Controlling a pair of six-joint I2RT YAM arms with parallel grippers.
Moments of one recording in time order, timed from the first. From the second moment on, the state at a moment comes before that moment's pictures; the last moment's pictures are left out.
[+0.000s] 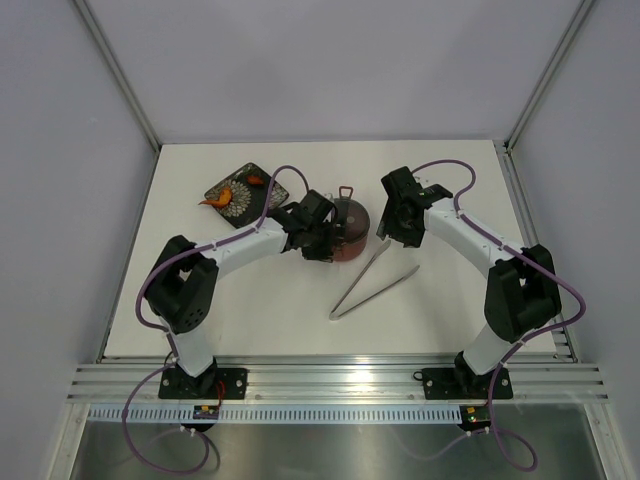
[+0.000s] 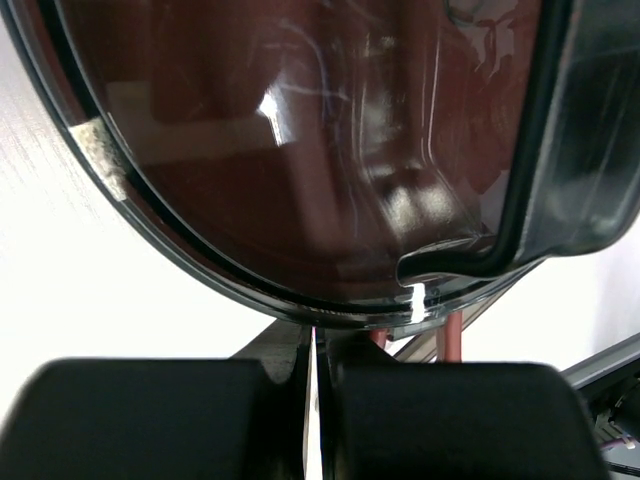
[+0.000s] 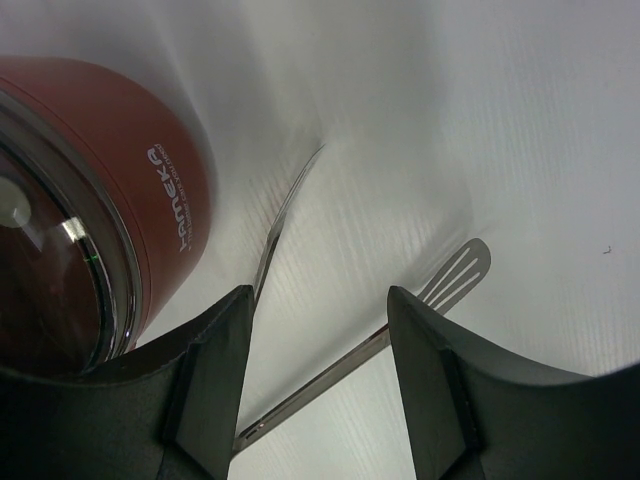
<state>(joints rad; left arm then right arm) -0.71 1.78 1.26 -0.49 0.07 -0.64 0.46 1.66 1.30 -0.80 0.22 0.74</state>
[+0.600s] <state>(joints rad) -0.69 1.52 1.14 -0.58 0.00 -0.64 0.79 1.48 1.27 -0.67 0.15 0.63</state>
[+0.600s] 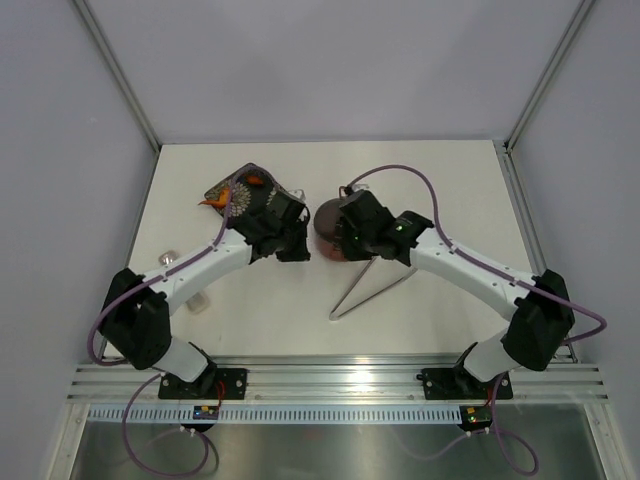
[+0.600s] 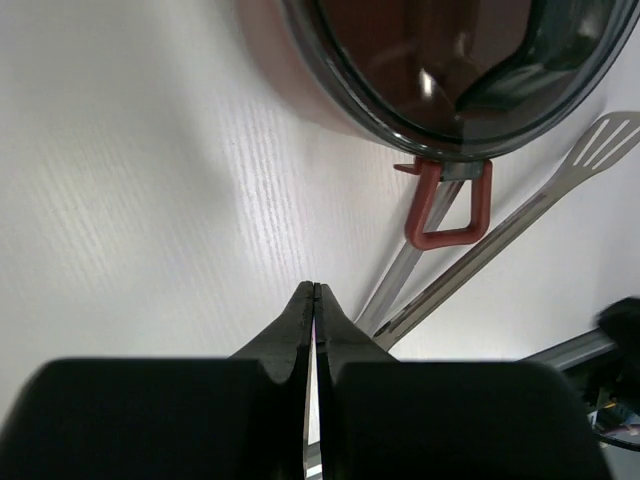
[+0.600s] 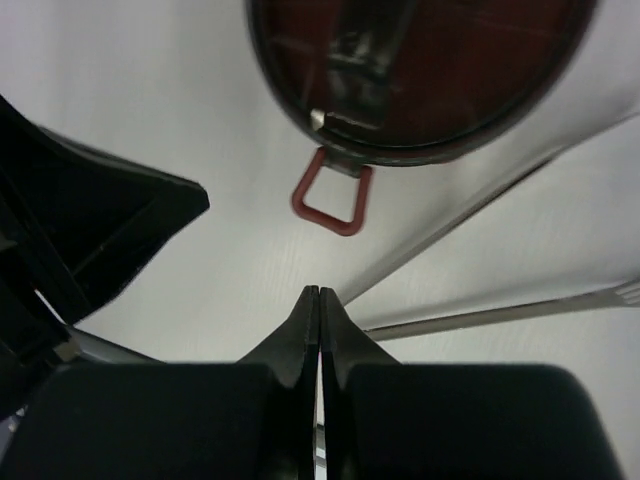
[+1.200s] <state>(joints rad) -0.54 1.40 1.04 -0.58 0.01 -0.65 0.85 1.74 1.41 -0.68 0.20 0.58</state>
